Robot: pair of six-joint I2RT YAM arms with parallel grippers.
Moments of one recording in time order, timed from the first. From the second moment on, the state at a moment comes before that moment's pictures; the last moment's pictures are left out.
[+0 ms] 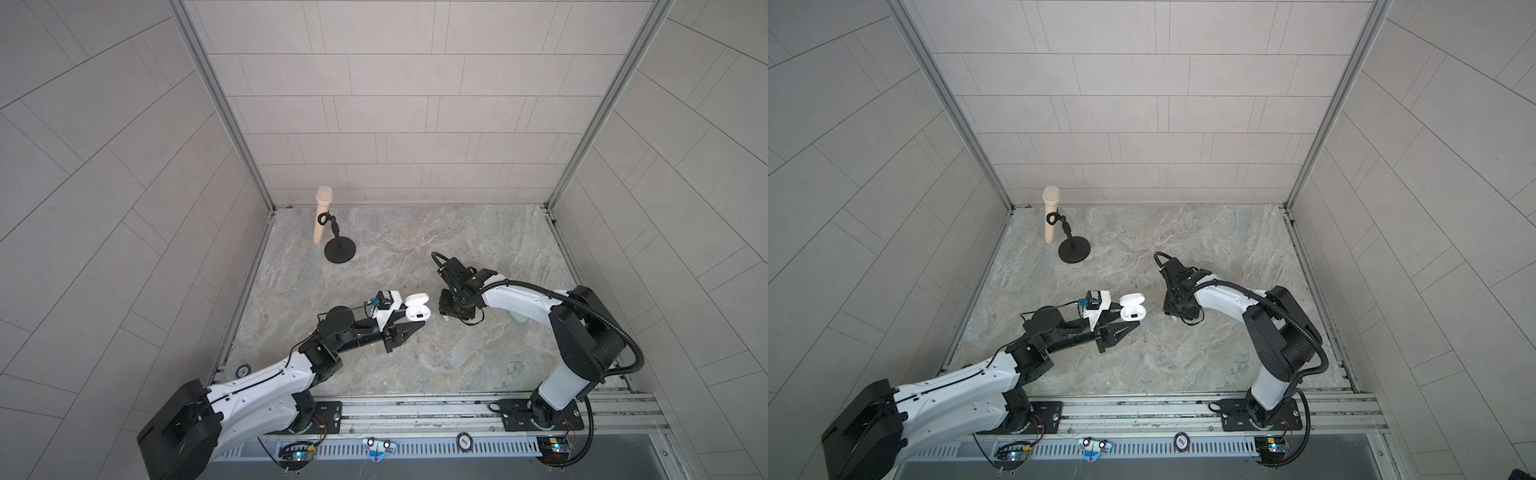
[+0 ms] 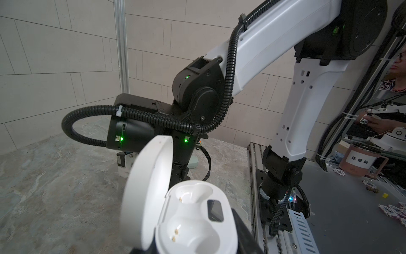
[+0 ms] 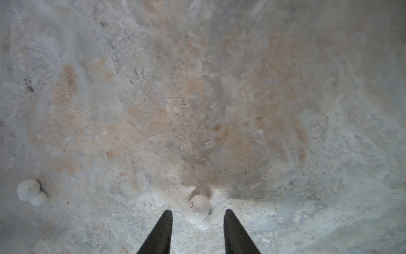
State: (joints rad) left arm -0.82 0.96 0.31 0.66 0.46 -0.13; right arm 0.59 1.69 1.02 -0.62 -0.02 0.86
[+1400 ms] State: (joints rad) left arm -0.82 0.97 0.30 0.65 0.44 -0.12; right arm 0.59 1.59 1.02 -0.70 0.02 0.83
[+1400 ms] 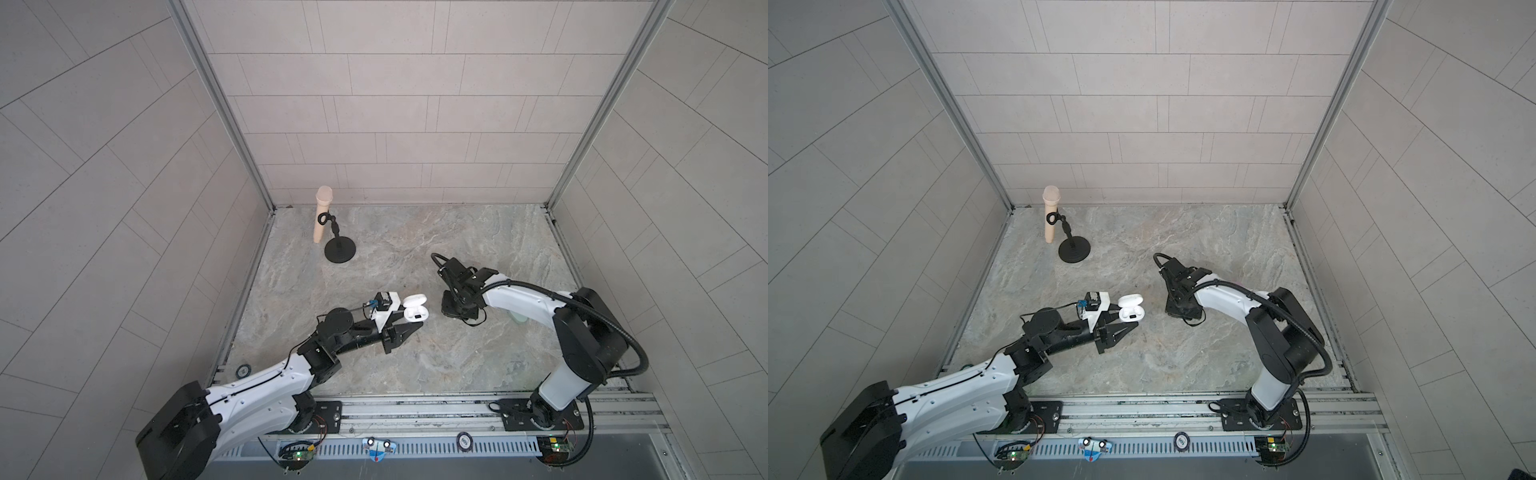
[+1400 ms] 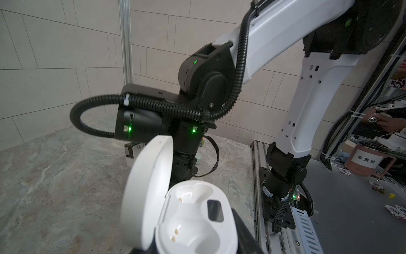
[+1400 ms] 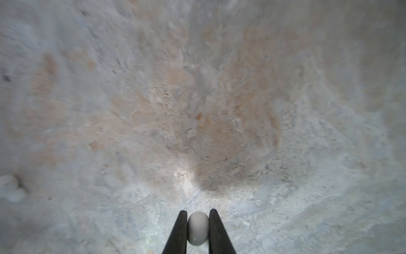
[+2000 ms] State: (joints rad) left arm -0.80 1.27 0.57 0.67 0.57 -0.07; right arm 0.41 1.01 1.08 -0.77 -0.27 0.55
